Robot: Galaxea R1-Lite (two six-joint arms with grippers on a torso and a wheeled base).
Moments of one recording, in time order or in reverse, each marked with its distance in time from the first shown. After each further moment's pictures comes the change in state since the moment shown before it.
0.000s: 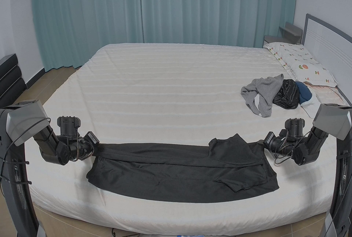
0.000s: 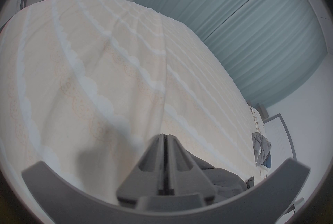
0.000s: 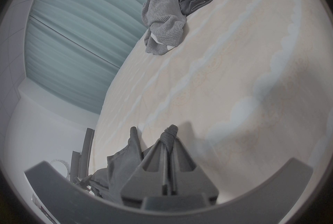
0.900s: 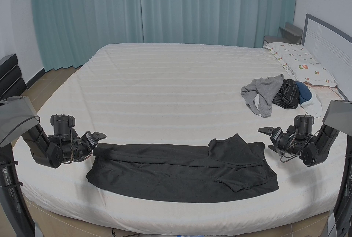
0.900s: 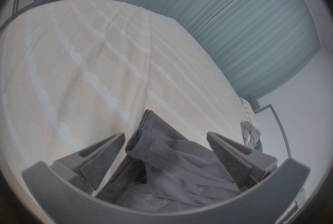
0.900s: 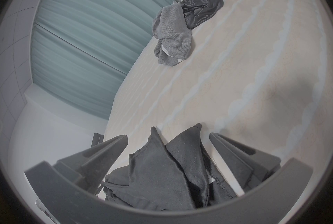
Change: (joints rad) left arm -0.023 -0.156 0.151 -0.001 -0.074 0.031; right arm -0.005 -0.137 0.150 -0.083 0.013 0.050
